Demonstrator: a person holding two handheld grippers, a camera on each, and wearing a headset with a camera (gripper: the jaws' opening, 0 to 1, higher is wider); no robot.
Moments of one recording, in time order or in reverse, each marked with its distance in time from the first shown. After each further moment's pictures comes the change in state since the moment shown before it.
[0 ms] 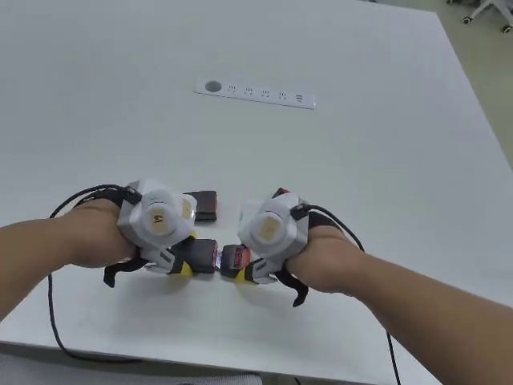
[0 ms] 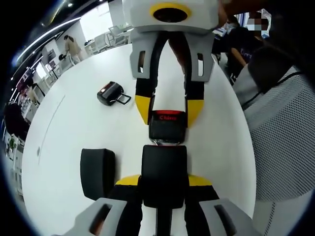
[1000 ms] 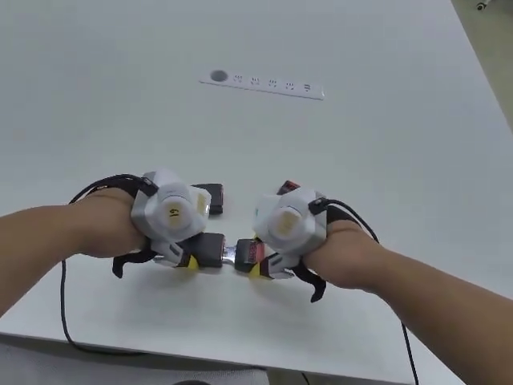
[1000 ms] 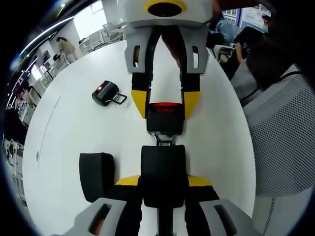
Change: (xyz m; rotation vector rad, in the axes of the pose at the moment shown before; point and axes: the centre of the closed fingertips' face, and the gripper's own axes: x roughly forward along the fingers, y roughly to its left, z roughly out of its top) left arm 0.001 0.000 0.000 0.030 0.049 -0.021; right arm -0.008 -0.004 -0.008 -0.006 -0.002 0.017
